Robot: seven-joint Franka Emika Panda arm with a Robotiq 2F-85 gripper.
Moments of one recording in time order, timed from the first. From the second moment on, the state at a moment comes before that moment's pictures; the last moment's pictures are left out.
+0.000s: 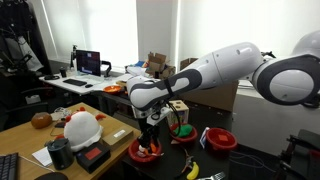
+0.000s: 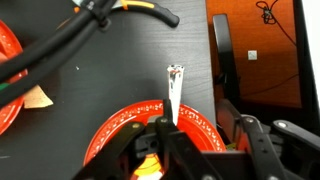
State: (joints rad) arm 0.37 1.48 0.09 -0.57 0.00 1.73 0.10
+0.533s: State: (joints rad) arm 0.34 1.48 0.09 -0.53 0.00 1.66 0.08
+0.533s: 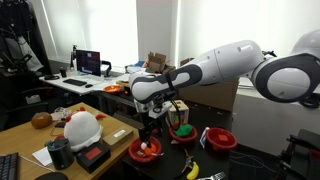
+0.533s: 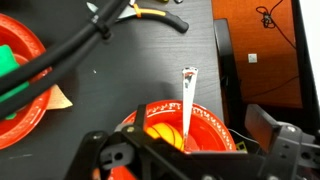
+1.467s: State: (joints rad) arm 0.23 1.31 0.09 -0.54 0.01 1.48 0.16
